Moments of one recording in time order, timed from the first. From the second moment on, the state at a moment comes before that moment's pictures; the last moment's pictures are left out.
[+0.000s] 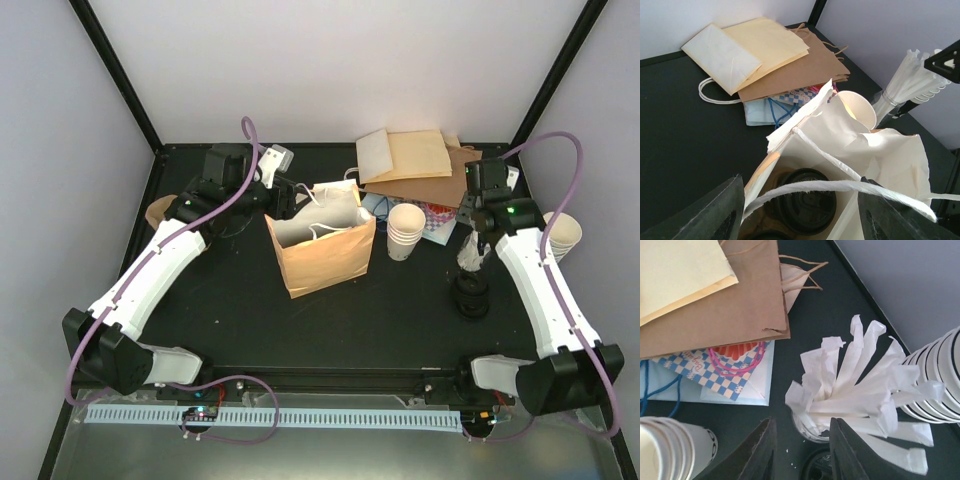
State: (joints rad) left arm -0.41 1.33 1.31 -0.50 0.50 -0.13; right arm 0.18 1.22 1.28 -0.97 0.45 0.45
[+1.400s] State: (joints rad) left arm -0.41 1.33 1.31 -0.51 0.50 -0.10; right arm 0.15 1.32 1.31 -0.90 0.47 0.49
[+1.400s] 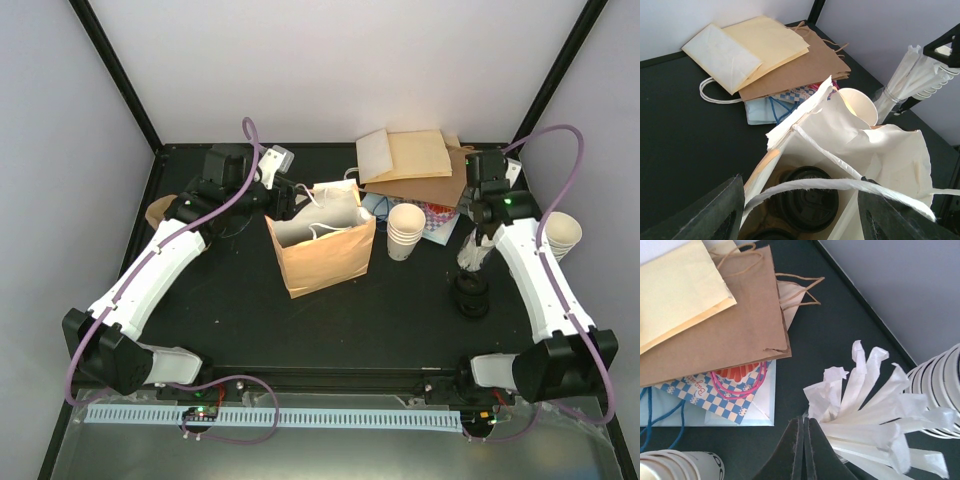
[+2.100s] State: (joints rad) left arm -0.41 1.33 1.31 -0.52 0.50 -0.10; right arm 0.15 1.13 1.78 -1.02 0.07 0.42
